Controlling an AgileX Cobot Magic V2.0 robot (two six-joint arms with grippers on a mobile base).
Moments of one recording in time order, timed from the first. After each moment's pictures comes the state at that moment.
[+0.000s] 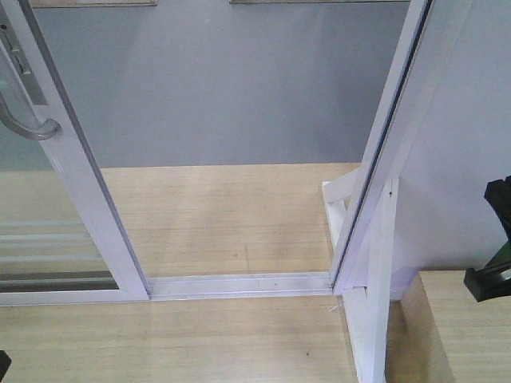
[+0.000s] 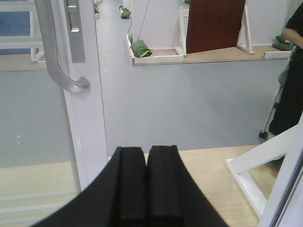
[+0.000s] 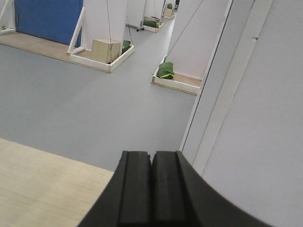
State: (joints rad) left arm -0.13 -0.01 0.03 0.06 0.24 -0.09; right arm 0.55 0.48 -0.29 1.77 -0.34 -1.92
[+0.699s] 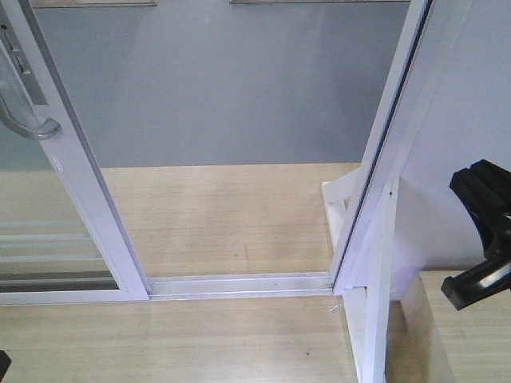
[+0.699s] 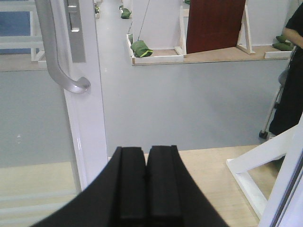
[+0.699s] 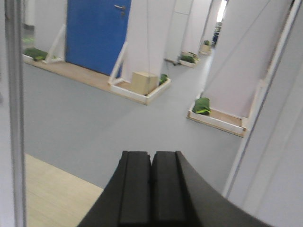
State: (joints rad) left arm -0.13 -0.01 0.03 0.06 0.24 -0.09; right arm 0.55 0.52 -0.29 0.92 -0.15 -1.05
